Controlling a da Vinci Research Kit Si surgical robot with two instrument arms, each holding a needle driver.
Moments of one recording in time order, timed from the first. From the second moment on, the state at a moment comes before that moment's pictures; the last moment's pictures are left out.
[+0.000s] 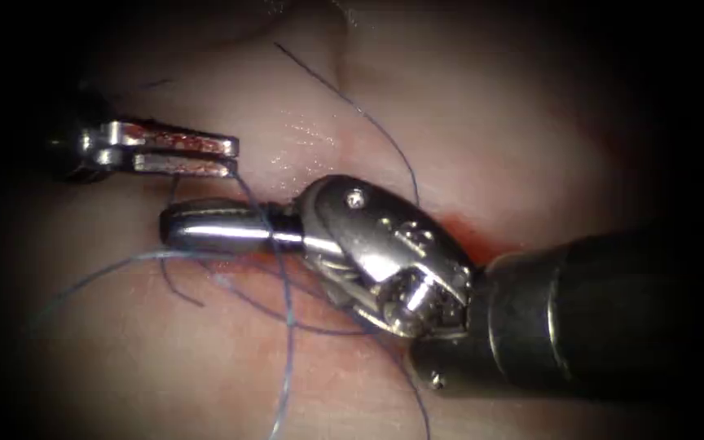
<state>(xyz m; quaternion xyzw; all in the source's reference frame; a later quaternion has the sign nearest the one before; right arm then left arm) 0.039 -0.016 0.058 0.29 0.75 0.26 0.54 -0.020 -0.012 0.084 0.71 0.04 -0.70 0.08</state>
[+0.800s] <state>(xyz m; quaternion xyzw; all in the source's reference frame) 0.035 -0.015 0.058 0.27 0.69 0.25 0.62 -0.018 -0.014 0.081 0.78 0.06 -0.61 0.11</state>
